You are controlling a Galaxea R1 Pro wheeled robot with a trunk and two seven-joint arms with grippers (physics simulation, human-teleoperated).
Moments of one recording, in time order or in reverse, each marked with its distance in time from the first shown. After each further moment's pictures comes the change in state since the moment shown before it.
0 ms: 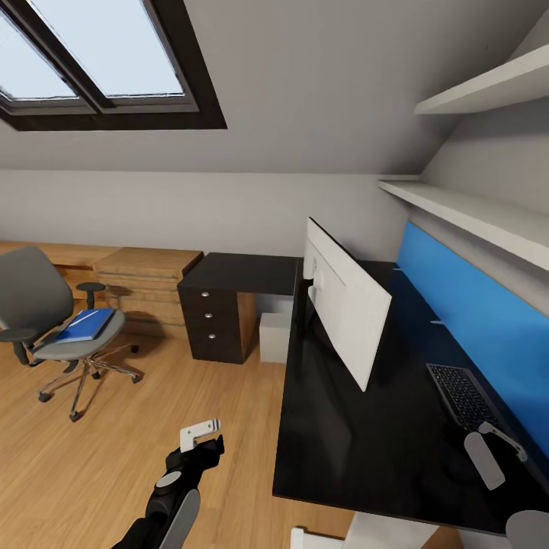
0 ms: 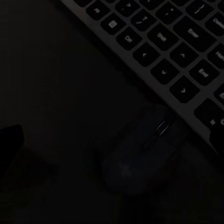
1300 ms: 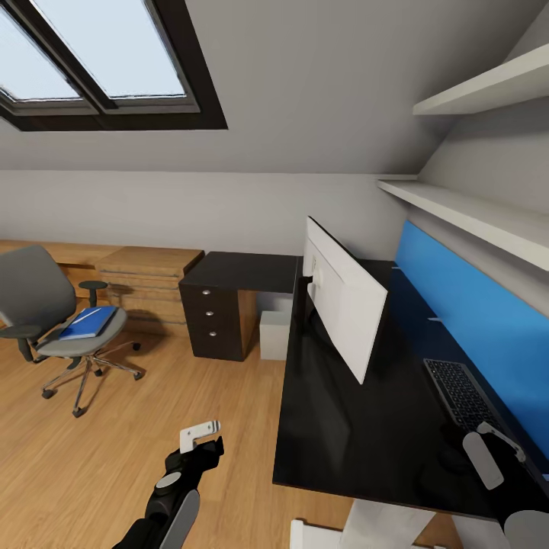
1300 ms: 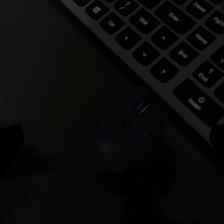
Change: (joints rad) left arm 0.000 0.002 0.000 0.008 -0.002 0.000 0.000; right arm 0.000 0.005 0.001 0.001 -0.007 -0.007 0.000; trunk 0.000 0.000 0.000
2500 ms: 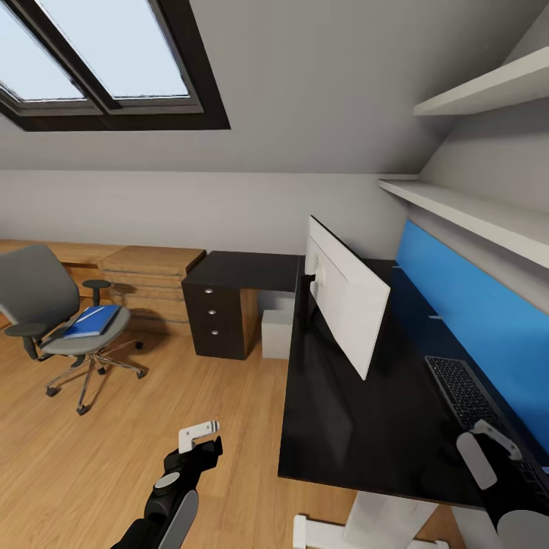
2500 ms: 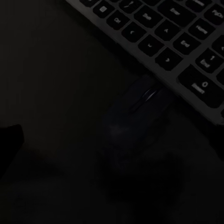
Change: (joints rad) left arm 0.000 0.006 0.000 0.000 -0.001 -0.002 0.000; right arm 0.000 0.022 0.001 0.001 0.003 -0.082 -0.001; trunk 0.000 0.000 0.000
